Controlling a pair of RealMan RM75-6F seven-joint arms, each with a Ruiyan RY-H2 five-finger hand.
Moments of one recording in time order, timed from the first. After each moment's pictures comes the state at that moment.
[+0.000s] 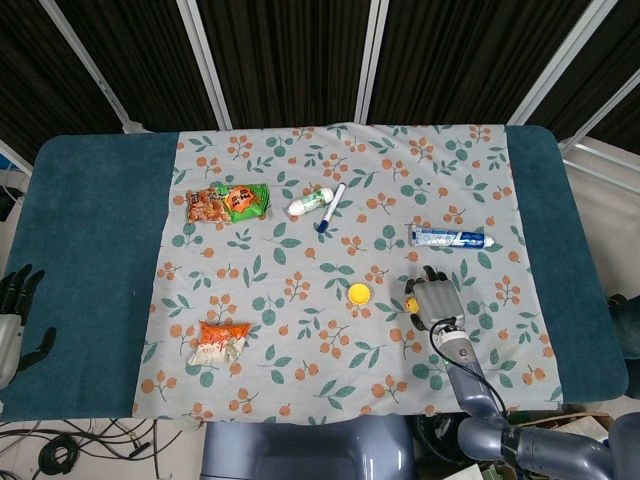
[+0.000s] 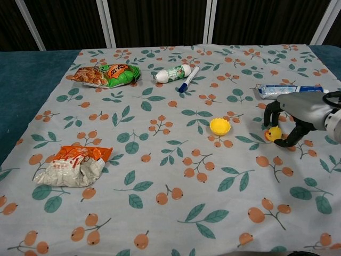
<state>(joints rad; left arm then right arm) -0.09 -1.09 -0.06 -1.67 1.43 1.47 0.14 0.63 -1.59 0.14 -1.50 -0.85 1.09 -0.67</state>
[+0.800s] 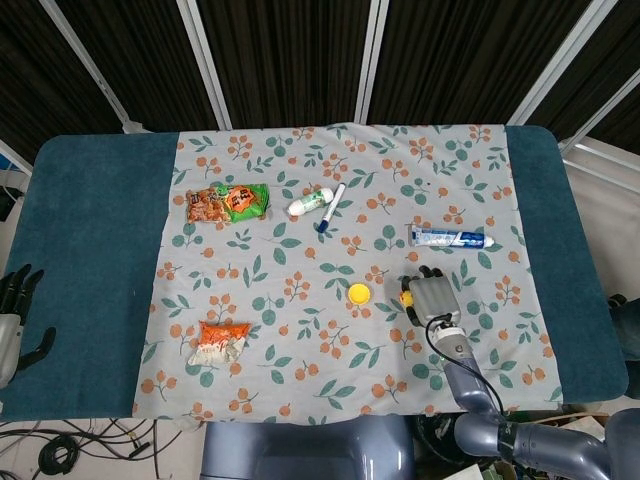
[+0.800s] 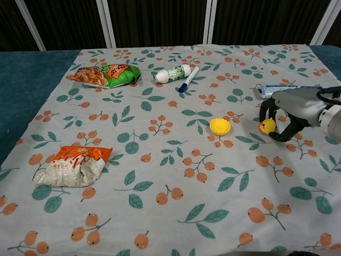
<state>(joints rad) -0.09 -1.09 -0.06 -1.68 1.42 1.47 0.14 0.65 -1.59 0.16 -1.51 -0.84 1.09 -0.68</state>
